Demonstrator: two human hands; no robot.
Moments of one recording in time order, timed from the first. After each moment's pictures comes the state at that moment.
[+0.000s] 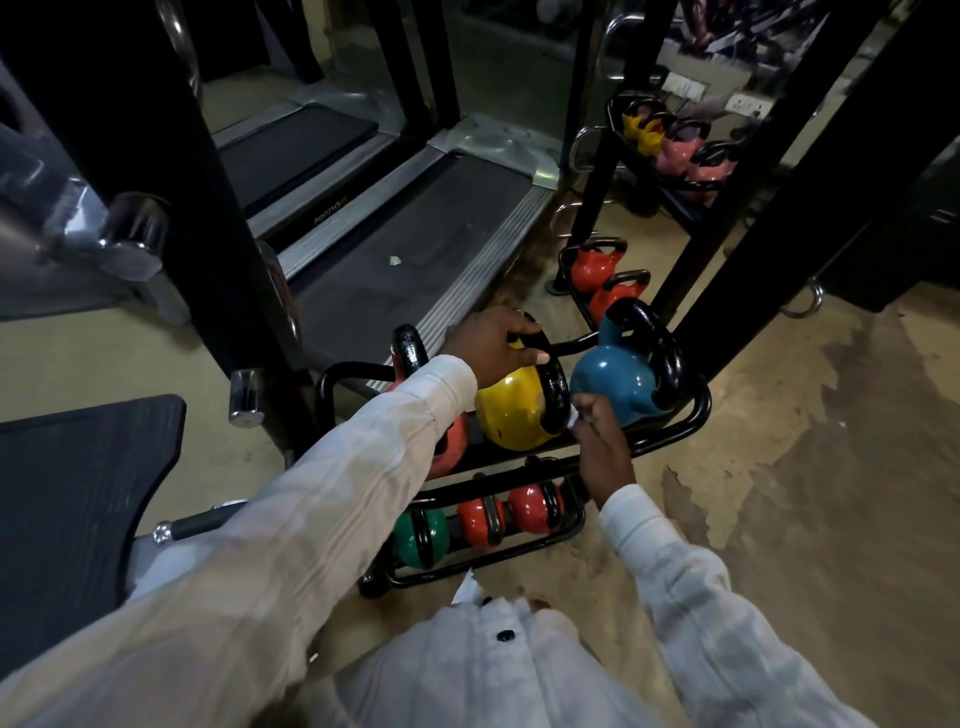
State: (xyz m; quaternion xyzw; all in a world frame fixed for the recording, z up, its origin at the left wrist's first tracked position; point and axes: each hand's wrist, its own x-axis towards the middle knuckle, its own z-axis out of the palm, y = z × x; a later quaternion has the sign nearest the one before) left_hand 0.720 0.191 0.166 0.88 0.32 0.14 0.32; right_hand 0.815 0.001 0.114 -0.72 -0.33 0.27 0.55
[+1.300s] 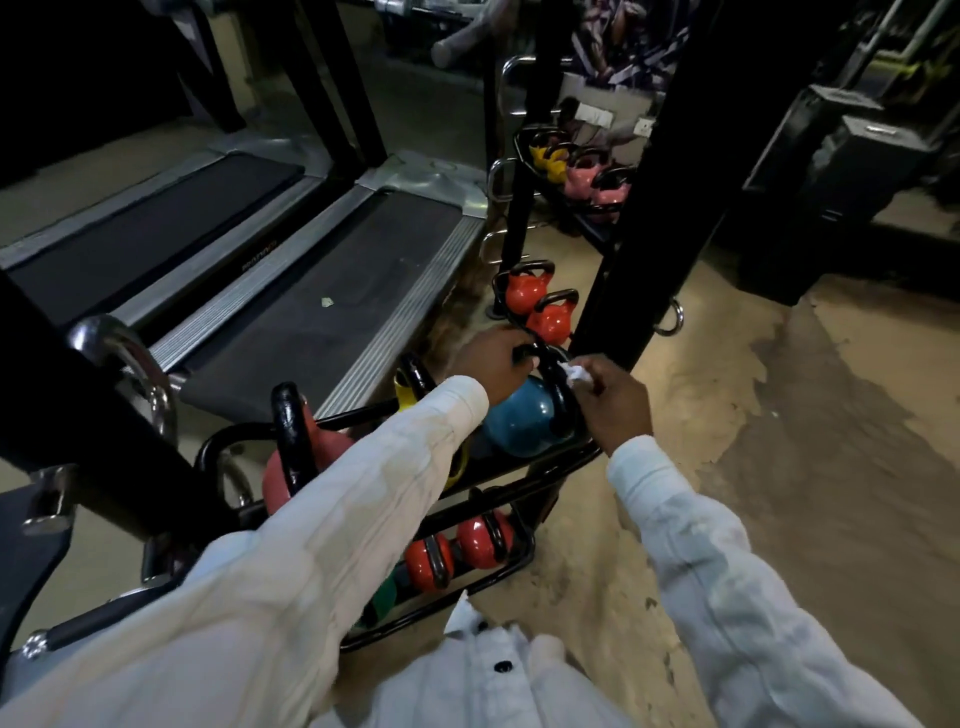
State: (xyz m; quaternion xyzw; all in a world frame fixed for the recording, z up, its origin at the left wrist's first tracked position) left_hand 0.861 0.138 0.185 0.90 0.27 0.16 0.31; right_hand 0.966 -0.014 0.171 -0.82 -0.37 0.04 0.43
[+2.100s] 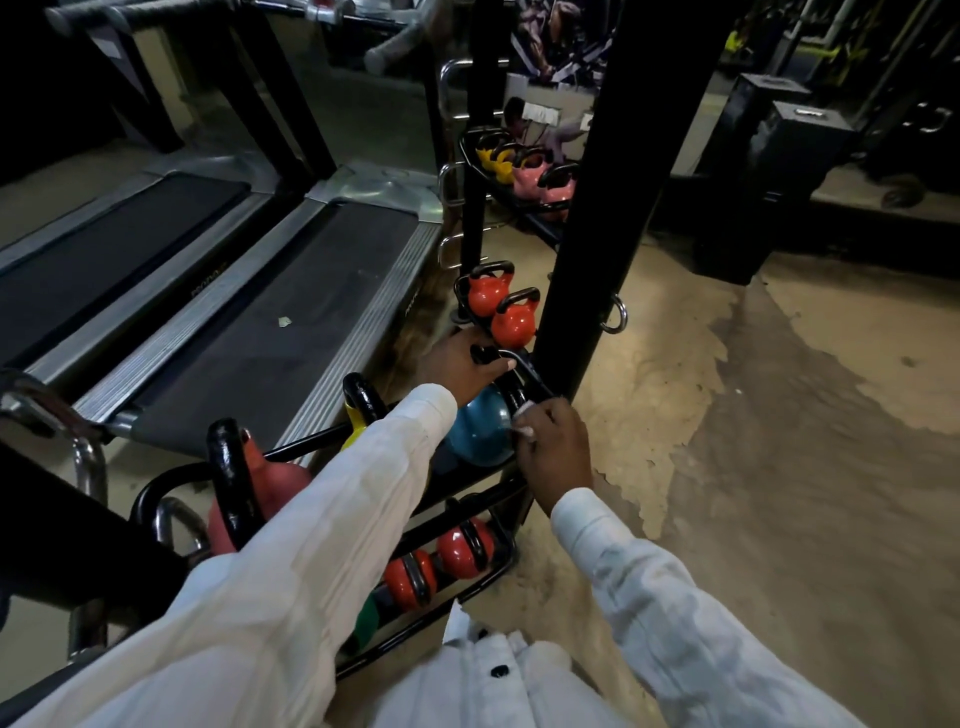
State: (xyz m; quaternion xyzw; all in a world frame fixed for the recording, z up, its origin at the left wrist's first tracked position) left_hand 0.884 0.129 0.194 0.87 0.33 0.17 0.33; right_hand 0.946 -0.028 0.113 -0.83 -0.43 -0.10 0.34
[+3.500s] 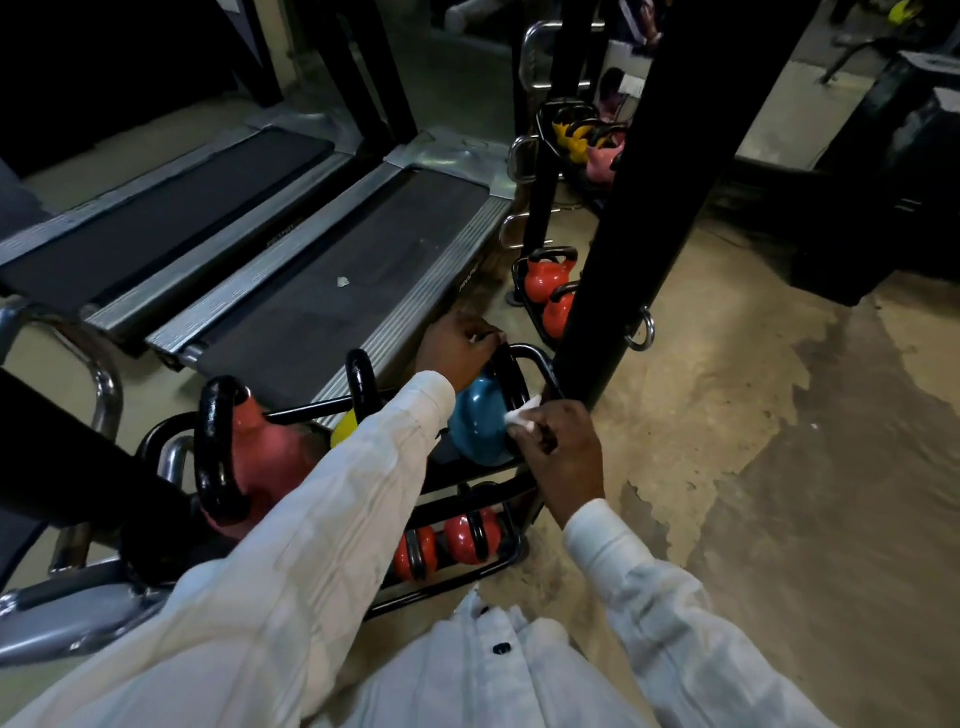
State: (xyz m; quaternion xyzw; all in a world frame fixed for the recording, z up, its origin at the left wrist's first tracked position) left_hand 0.910 0.141 0.175 0.79 0.43 0.27 0.35; right_hand 0.982 -0.033 0.119 -0.77 -0.44 0.06 0.46
